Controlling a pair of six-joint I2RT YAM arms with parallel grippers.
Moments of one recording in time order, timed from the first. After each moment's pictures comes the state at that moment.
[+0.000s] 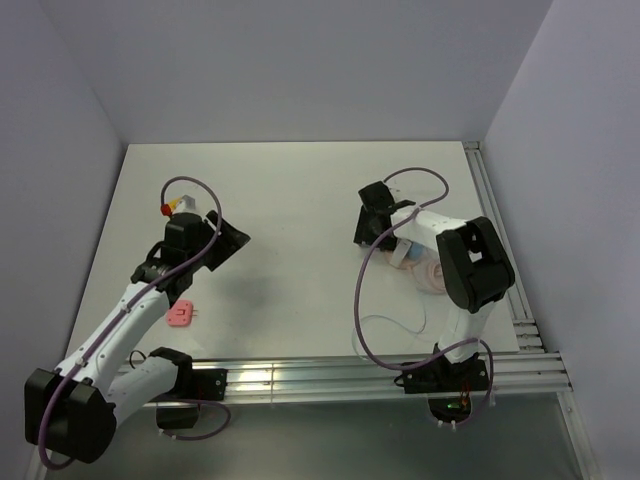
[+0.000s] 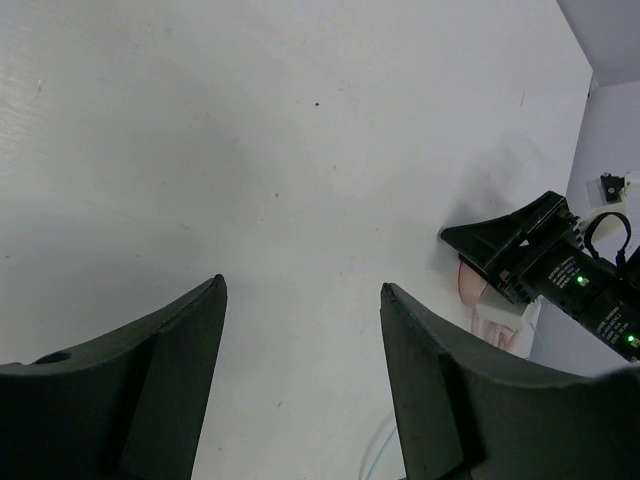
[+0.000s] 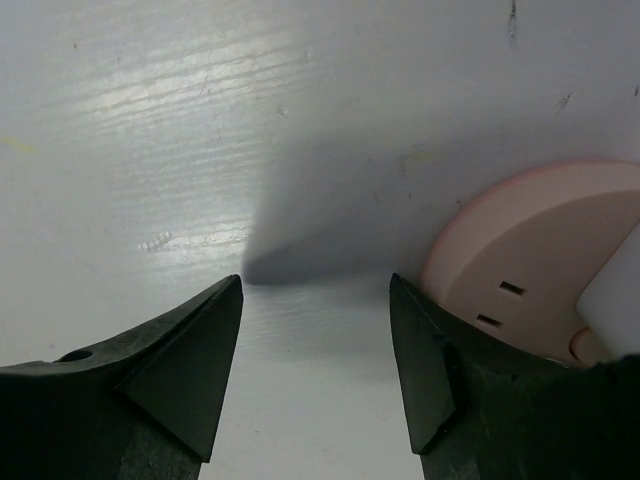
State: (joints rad) left arm -0.32 0.99 0.69 -0.30 0.02 -0.91; right arm 0.41 1.81 1.10 -0.43 0.20 0.61
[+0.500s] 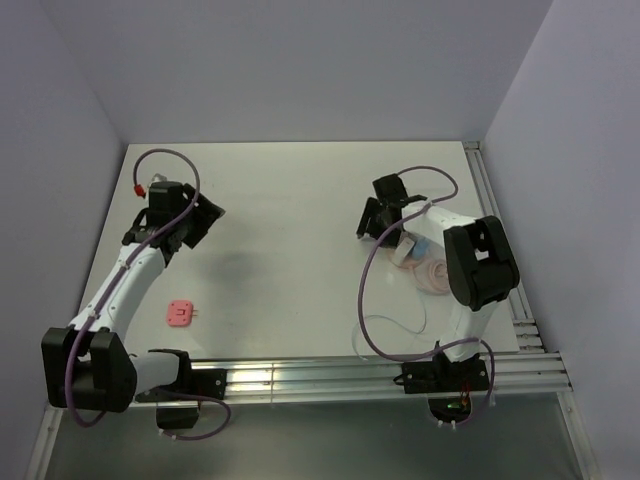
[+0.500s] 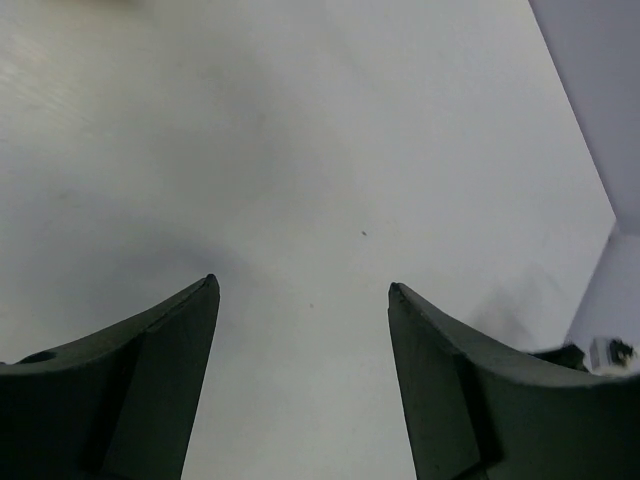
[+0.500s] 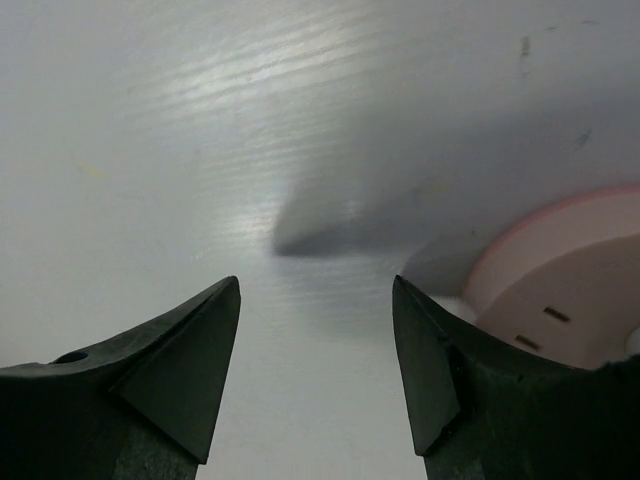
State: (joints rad) left arm -0.15 1.22 0.93 -0.38 -0.01 -0.92; right arm 0.30 1.80 1.10 -0.37 0.02 0.68
